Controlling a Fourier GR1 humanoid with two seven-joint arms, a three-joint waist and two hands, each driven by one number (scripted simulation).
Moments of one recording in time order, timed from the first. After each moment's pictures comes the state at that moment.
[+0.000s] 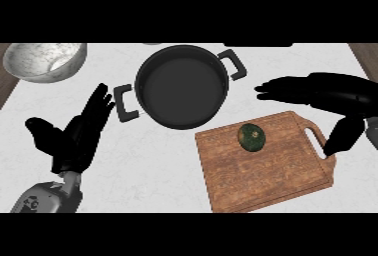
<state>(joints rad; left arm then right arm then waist) -0.17 0.33 -0.25 -1.65 0.30 0.33 0.25 -0.67 -0.81 0.45 -1.40 0.38 0.57 -0.50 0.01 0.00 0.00</state>
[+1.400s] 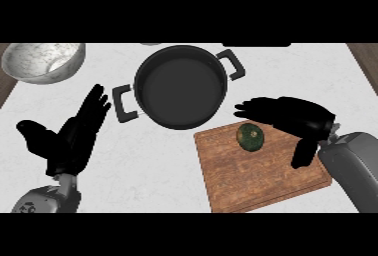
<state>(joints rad) -0.13 0.23 -0.15 -1.69 0.19 0.22 0.31 -0.50 -0.52 0.35 -1.44 0.77 0.60 -0.39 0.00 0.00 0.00</state>
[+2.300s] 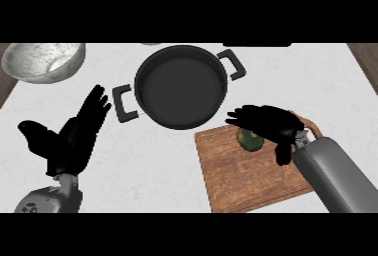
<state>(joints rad) -0.13 0.18 -0.10 -1.69 0.14 0.16 0.32 -0.50 -0.38 0.39 -1.24 1.09 0.47 -0.41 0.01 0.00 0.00</state>
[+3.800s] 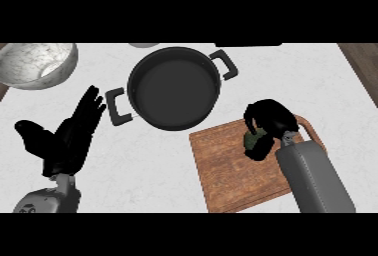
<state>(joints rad) -0.12 0.14 -0.03 -1.69 0.09 0.12 0.33 -0.45 -0.12 0.07 -1.19 1.20 0.40 -0.08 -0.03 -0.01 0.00</state>
